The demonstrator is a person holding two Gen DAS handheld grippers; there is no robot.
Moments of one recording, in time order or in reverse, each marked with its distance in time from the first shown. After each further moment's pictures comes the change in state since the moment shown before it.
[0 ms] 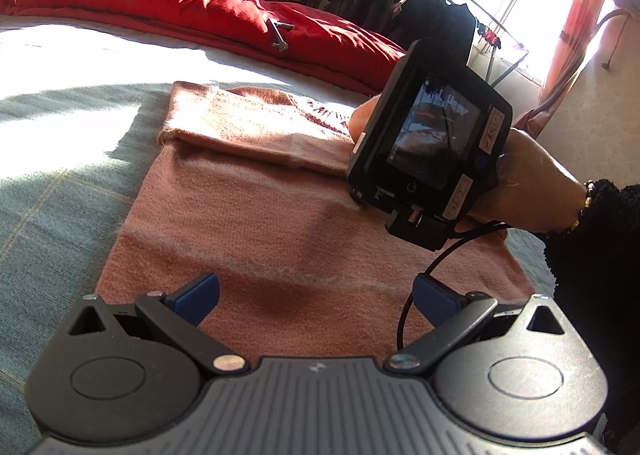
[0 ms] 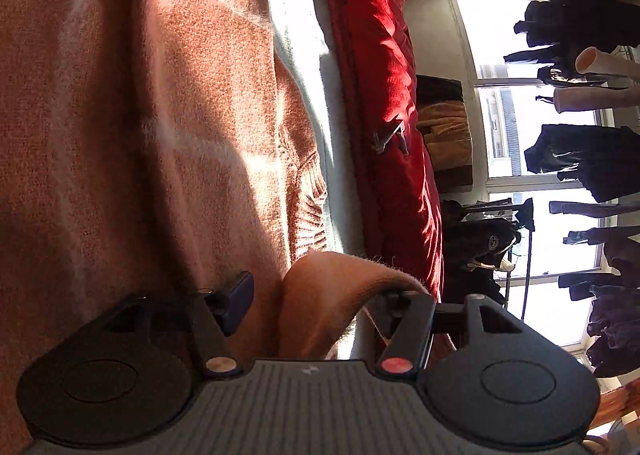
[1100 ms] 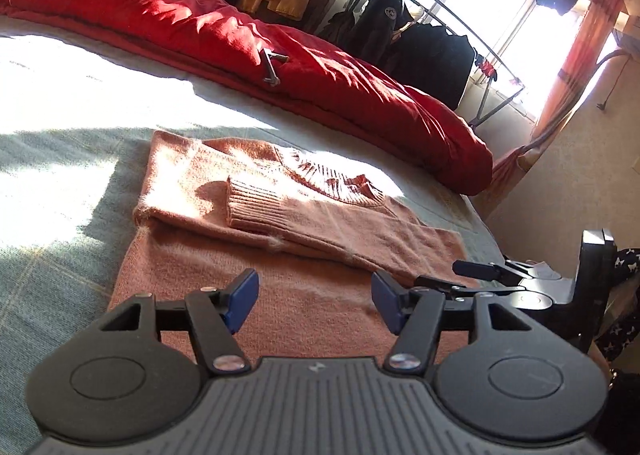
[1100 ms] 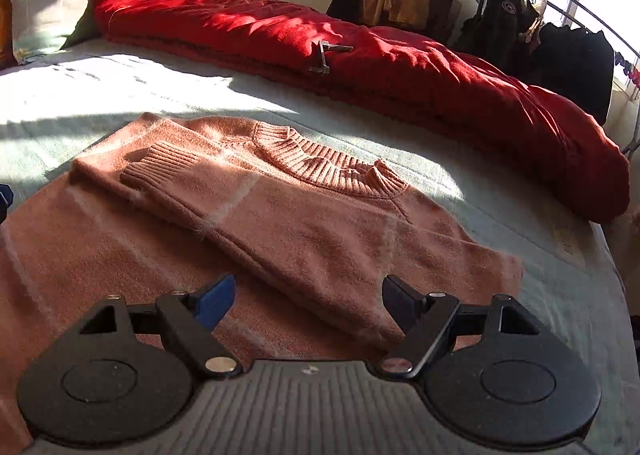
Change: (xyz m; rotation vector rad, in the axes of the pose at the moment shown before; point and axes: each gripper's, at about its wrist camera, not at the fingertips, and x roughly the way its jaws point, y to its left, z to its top) left arm 0.018 0.006 0.077 -0.123 -0.040 -0.083; right arm -0.036 -0.082 -0.175 1.106 -0.071 0.552
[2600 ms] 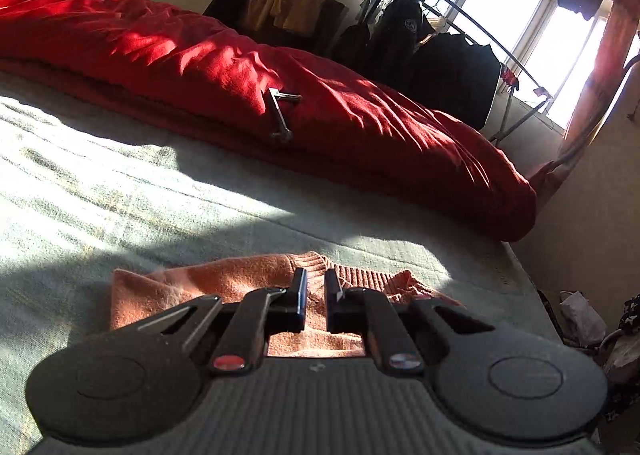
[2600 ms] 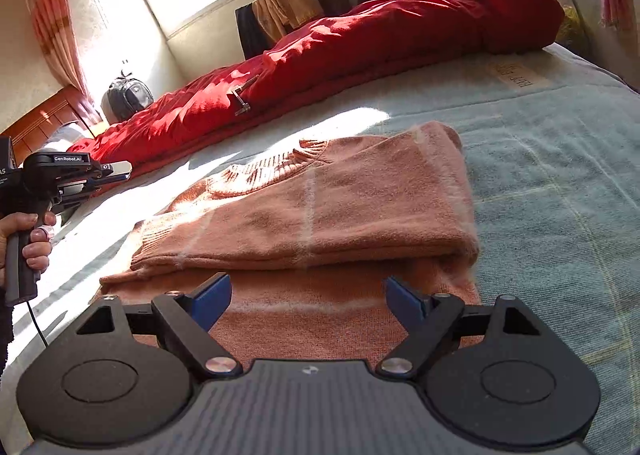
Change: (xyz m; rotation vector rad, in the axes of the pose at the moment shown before) left arm 0.112 0.008 0.115 0.080 -0.004 0.089; right arm -0.038 -0.090 -0.079 0.522 -0.113 0.126
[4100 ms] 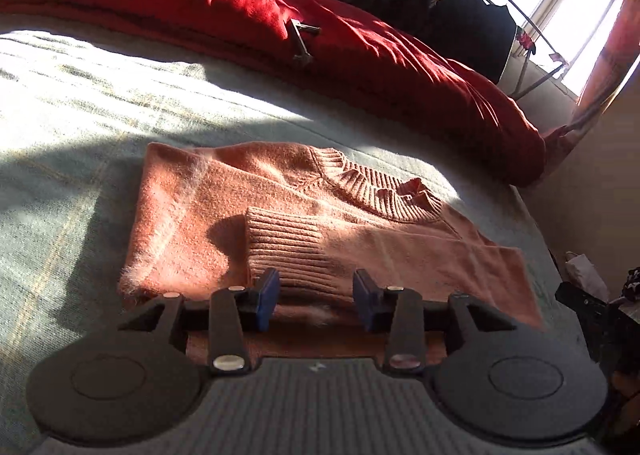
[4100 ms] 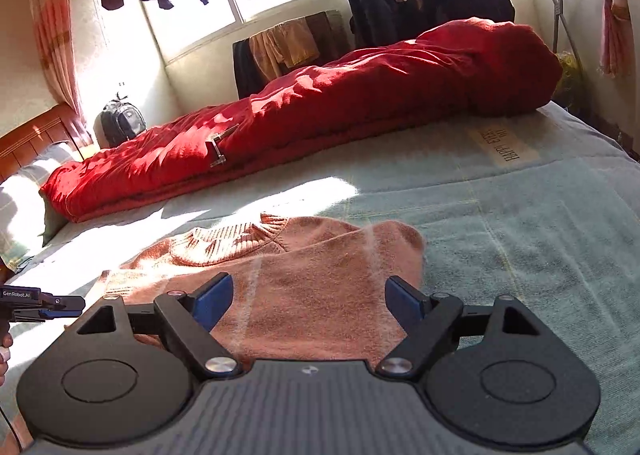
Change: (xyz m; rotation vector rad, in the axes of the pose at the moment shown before) left arm -0.037 -0.008 -0.071 -0.024 0.112 0.013; right arm 0.021 -0.037 0.062 -0.086 -0.112 -0.019
